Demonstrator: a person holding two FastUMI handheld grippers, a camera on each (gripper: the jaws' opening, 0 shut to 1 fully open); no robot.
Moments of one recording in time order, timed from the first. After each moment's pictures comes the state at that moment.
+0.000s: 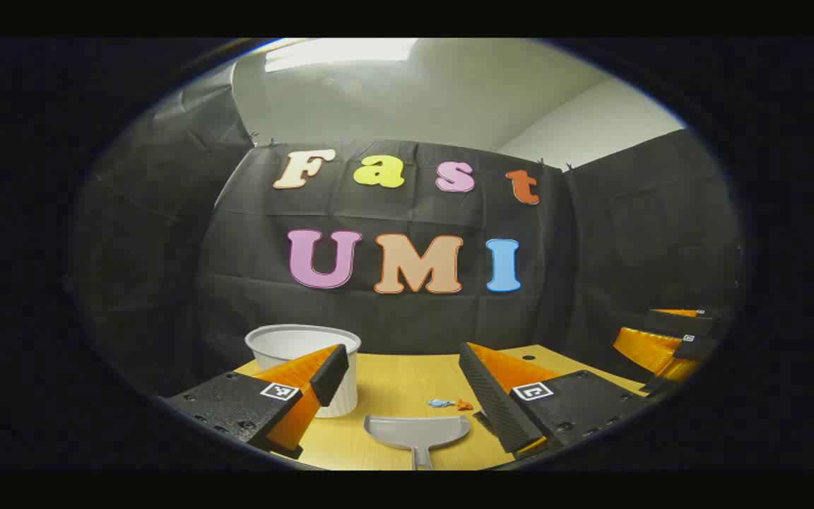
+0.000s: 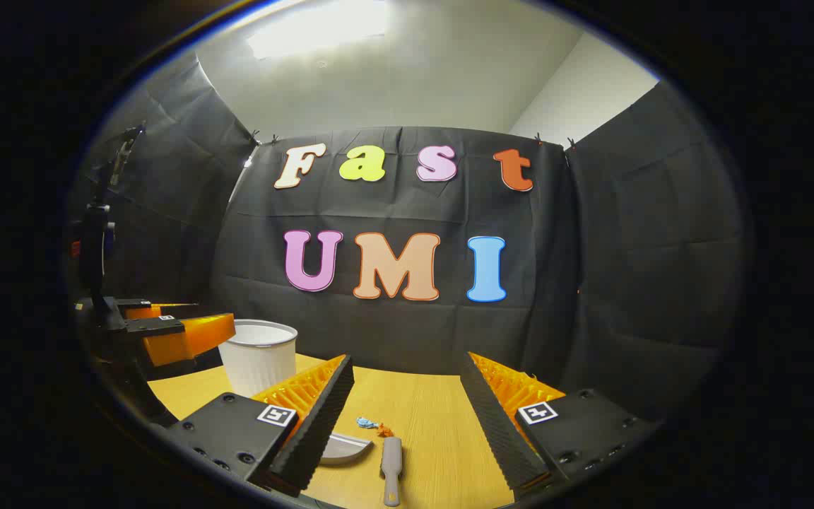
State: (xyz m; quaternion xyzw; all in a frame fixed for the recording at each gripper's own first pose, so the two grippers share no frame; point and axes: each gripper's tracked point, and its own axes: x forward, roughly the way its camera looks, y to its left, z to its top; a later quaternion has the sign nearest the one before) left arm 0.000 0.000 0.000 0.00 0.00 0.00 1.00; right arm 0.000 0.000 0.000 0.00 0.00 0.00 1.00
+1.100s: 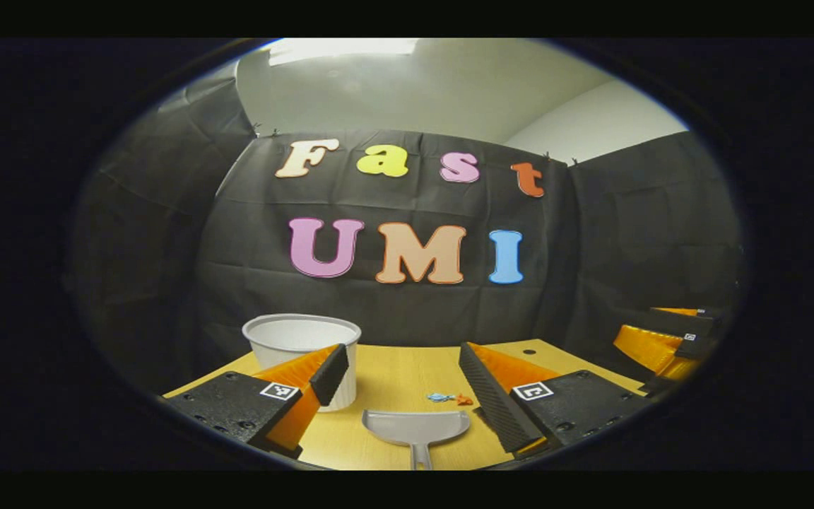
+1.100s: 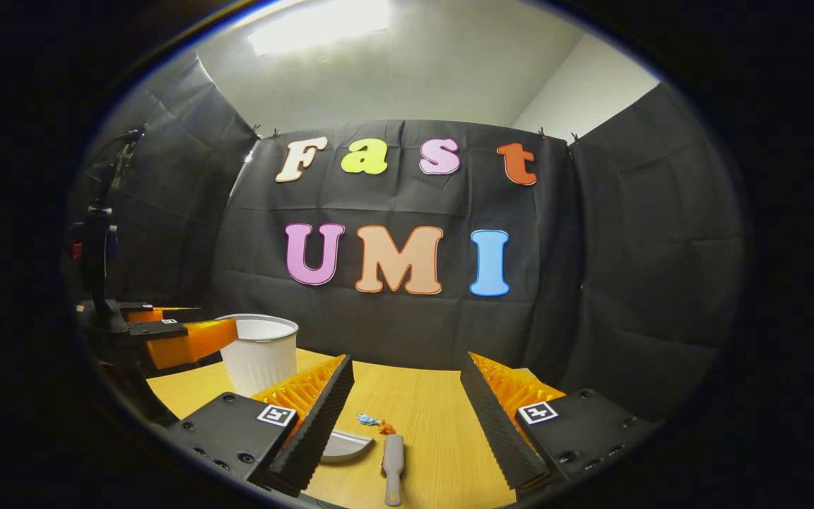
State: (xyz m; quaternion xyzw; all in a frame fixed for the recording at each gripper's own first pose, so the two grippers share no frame) left arm 0.005 0.003 -0.016 -0.01 0.02 0.00 1.00; right arm 0.007 -0.001 -0.007 0.00 0.02 0.00 1.00
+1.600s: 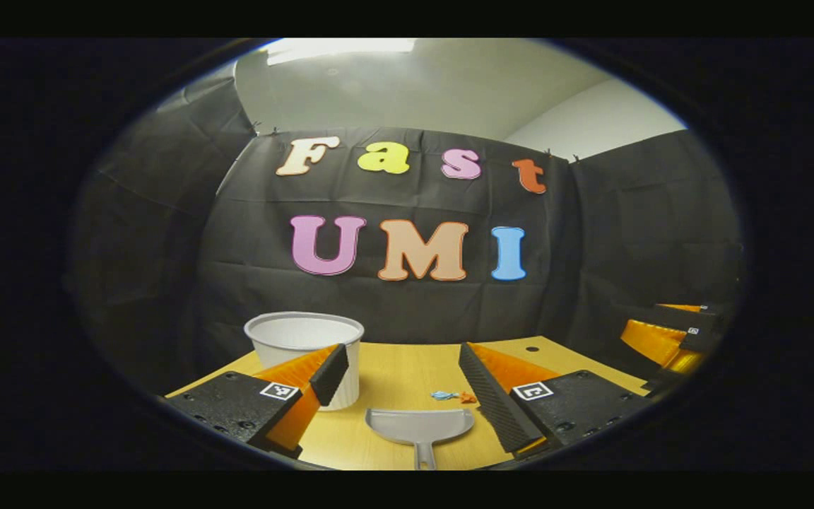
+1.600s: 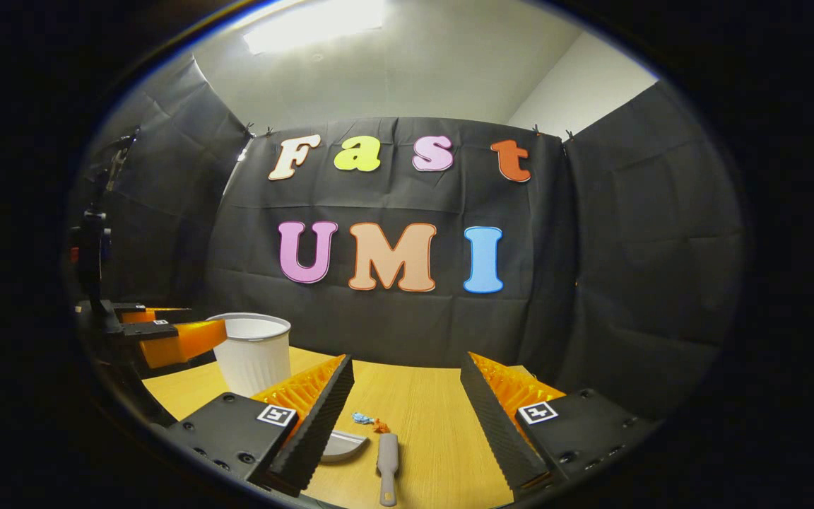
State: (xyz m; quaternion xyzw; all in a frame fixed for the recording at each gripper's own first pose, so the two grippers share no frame) left arm 0.007 0.011 -0.020 0.00 0.03 0.01 1.00; right arm 0.009 -0.009 -0.008 0.00 0.02 -0.01 1.00
